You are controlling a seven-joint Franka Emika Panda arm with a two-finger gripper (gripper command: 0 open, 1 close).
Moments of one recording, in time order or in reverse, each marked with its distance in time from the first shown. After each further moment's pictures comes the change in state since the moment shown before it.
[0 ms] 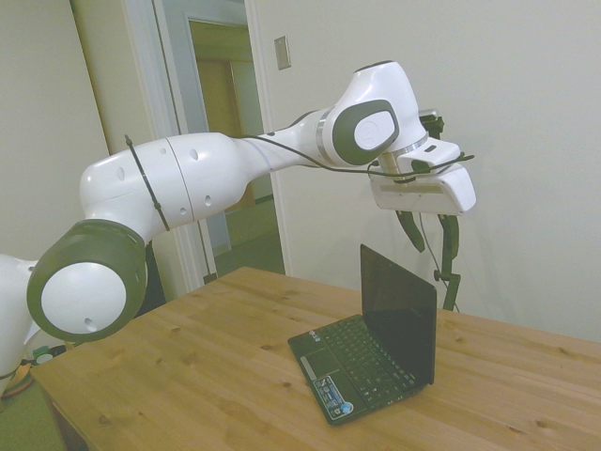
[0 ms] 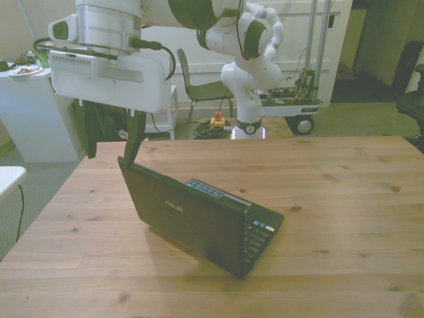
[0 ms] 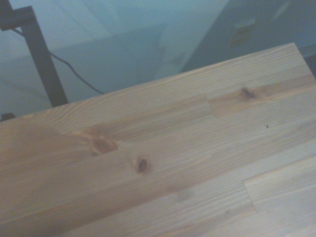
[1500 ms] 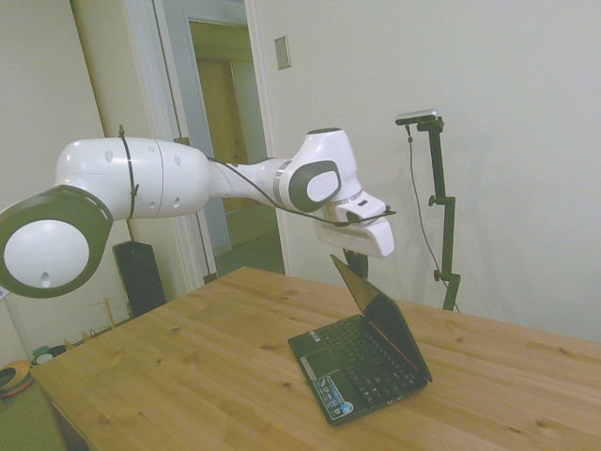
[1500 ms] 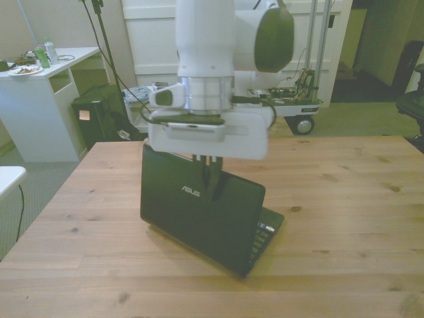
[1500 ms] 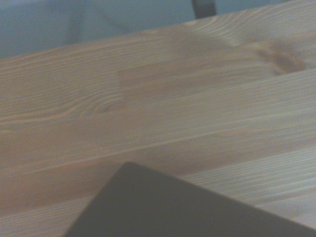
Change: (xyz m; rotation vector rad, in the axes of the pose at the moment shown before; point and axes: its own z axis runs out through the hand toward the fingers) arm -0.169 -0.070 0.076 0.008 -0.158 -0.099
